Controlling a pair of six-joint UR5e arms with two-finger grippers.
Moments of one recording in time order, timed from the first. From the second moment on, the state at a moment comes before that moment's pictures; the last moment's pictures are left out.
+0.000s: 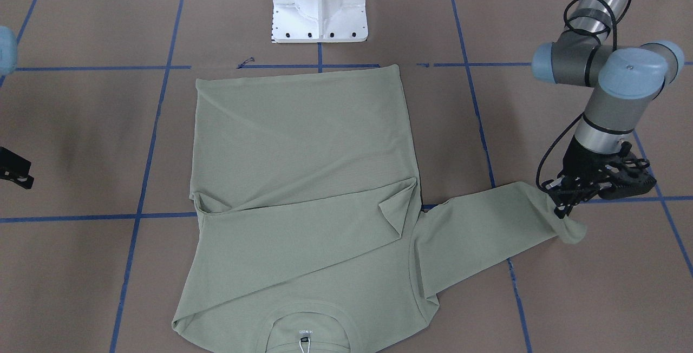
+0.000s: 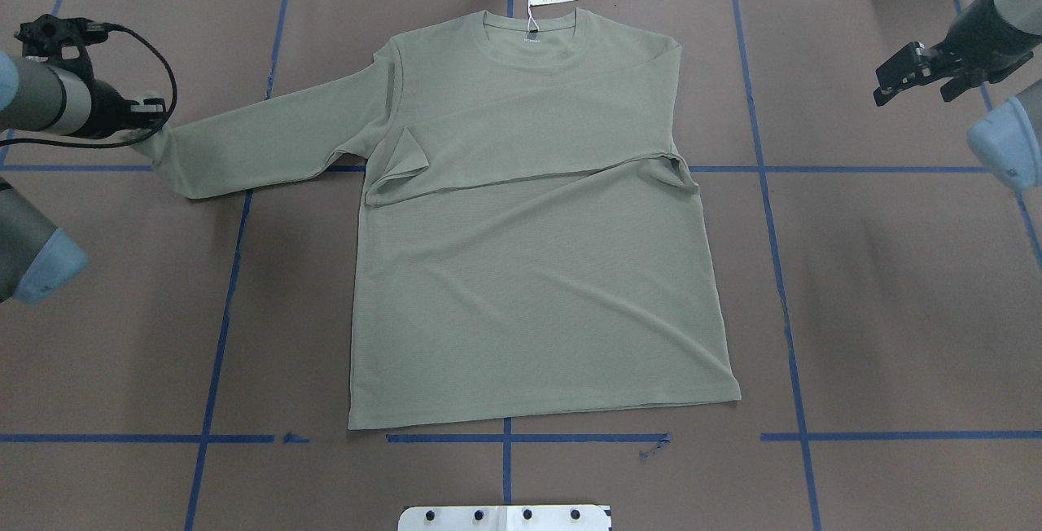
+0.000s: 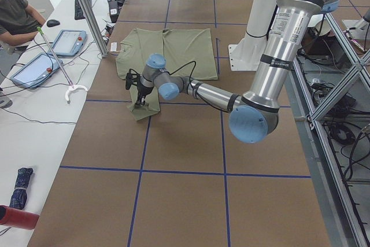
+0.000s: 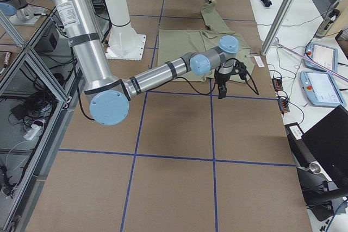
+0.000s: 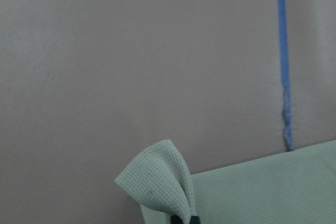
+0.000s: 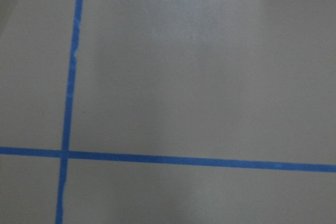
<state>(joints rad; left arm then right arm) -0.97 -1.93 -1.53 -2.07 -1.84 -1.05 1.22 -1.34 1.67 -1.52 2.26 0.48</state>
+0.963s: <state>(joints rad) -0.76 -2.54 -1.37 -1.86 -1.86 -1.54 1.26 -1.49 1.72 -1.50 2.26 0.47</state>
